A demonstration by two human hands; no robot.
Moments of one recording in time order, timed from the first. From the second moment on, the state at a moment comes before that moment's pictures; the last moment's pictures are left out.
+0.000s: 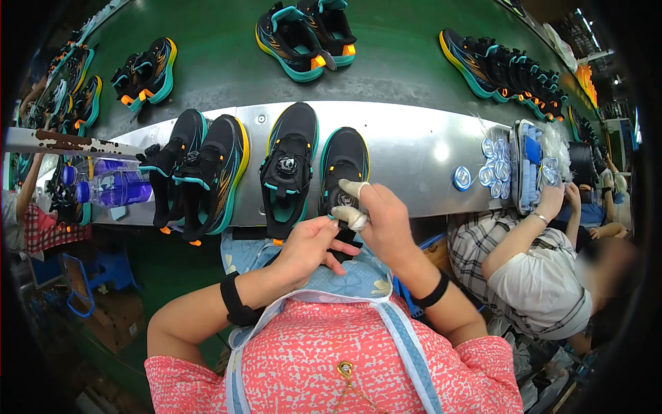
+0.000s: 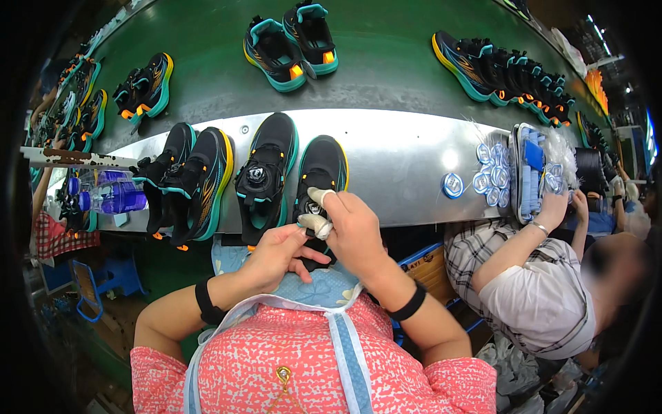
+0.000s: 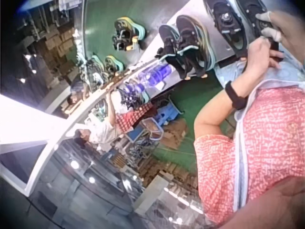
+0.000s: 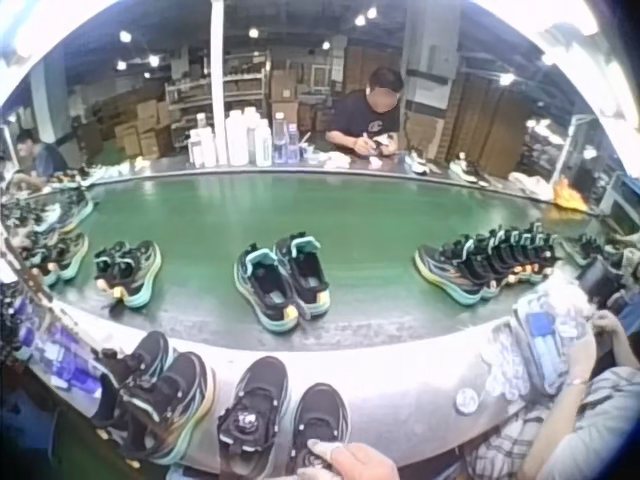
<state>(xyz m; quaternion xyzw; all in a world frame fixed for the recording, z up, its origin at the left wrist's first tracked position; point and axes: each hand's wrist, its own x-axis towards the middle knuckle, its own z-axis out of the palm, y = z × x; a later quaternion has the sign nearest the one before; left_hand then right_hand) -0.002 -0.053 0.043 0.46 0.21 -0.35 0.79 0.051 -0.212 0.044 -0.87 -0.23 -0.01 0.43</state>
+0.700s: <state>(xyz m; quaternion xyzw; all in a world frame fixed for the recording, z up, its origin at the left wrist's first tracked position) 0.003 -0.051 0.031 0.35 0.23 -0.39 0.82 0.098 -0.225 0.064 -0.82 -0.30 0.18 0.45</state>
